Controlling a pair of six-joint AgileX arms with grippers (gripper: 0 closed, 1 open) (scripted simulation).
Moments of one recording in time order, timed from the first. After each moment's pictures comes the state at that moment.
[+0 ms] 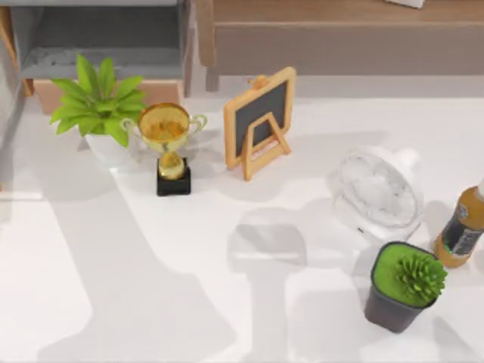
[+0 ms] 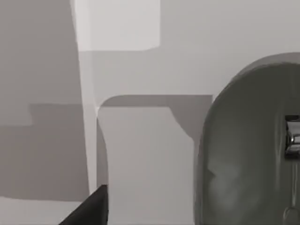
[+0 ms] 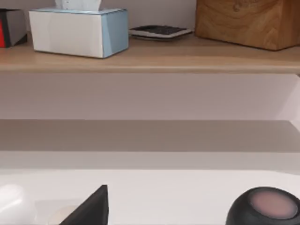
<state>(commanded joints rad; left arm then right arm) 0.33 2.63 2.41 -1.25 0.04 0.38 0.00 0.00 0.00 0.00 0.00 0.00</state>
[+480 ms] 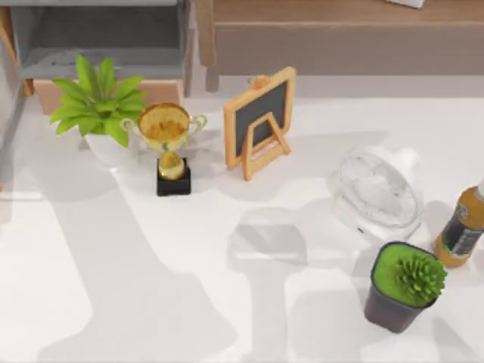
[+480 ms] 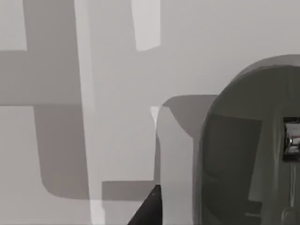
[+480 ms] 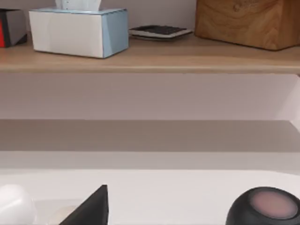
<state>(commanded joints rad) 0.33 2.63 2.41 -1.25 0.04 0.38 0.00 0.00 0.00 0.00 0.00 0.00</state>
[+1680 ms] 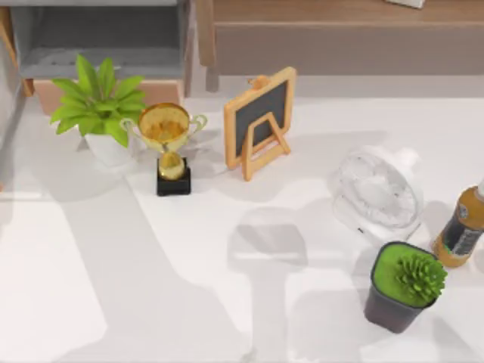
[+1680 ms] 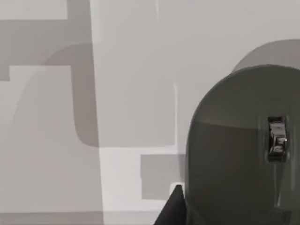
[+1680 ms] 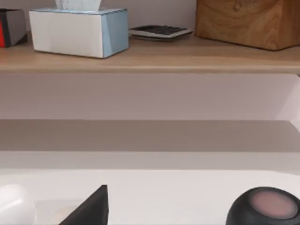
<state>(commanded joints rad) 0.34 2.57 2.39 -1.26 0.05 0.39 0.00 0.00 0.00 0.00 0.00 0.00</state>
